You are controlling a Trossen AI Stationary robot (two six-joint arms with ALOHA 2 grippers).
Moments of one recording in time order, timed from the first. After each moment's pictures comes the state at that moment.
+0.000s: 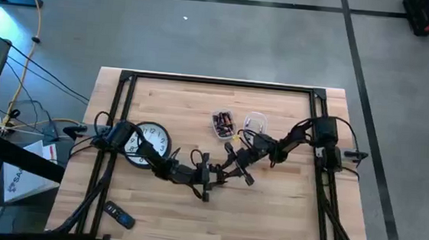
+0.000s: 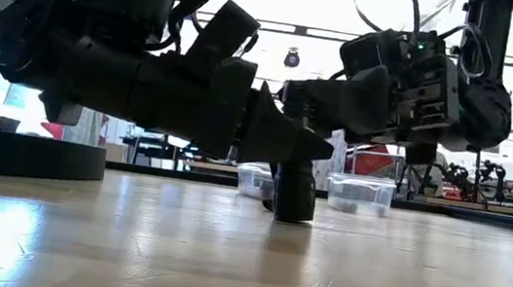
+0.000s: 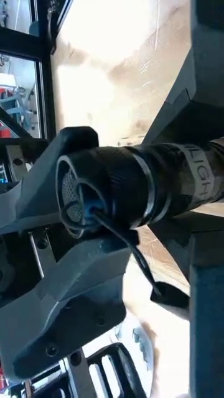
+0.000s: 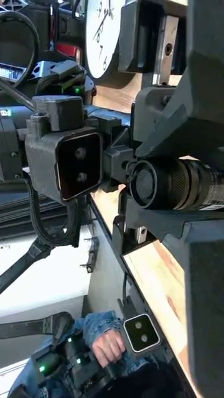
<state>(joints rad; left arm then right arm) -0.34 2.19 0.82 1.21 -0.46 0.03 -0.01 2.03 0.56 1.34 -0.64 0.00</state>
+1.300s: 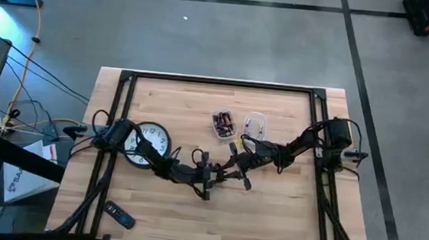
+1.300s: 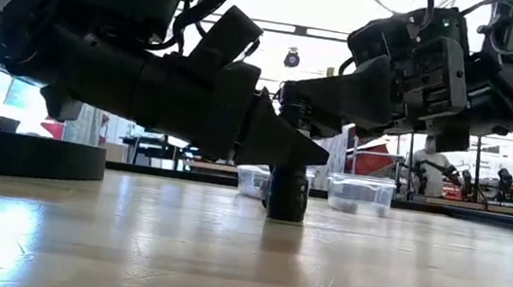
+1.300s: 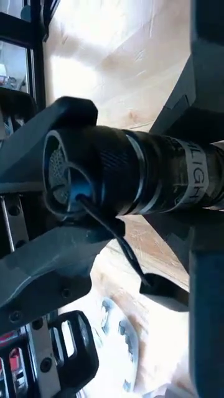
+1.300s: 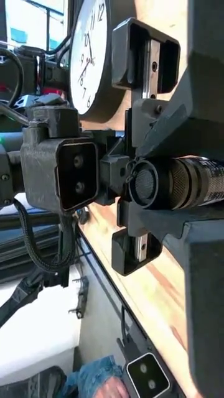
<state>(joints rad) -0.33 2.17 0.82 1.12 -0.48 -0.02 0.08 1.97 0.54 1.23 -0.33 -0.01</state>
